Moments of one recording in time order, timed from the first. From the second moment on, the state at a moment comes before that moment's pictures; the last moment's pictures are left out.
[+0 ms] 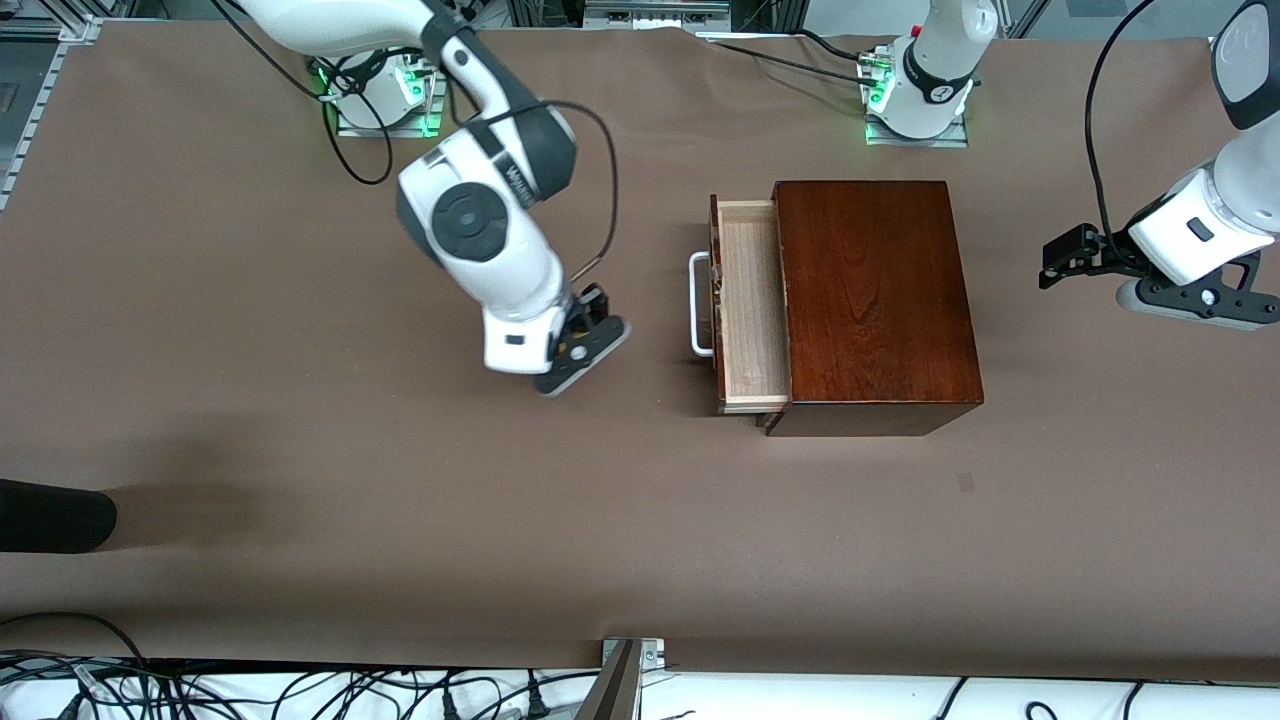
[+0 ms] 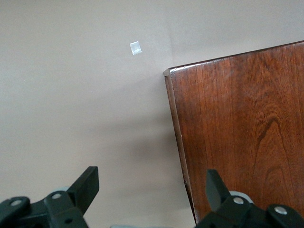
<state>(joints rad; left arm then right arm) 0.01 0.03 -0.02 -1.73 0.02 1.67 0.15 0.46 0.61 0.26 -1.32 -0.04 2.00 -0.05</state>
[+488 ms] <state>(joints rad) 0.01 0.03 -0.02 -1.73 0.02 1.67 0.18 0.69 0.65 0.26 -1.15 -0.06 1.99 -0.05</state>
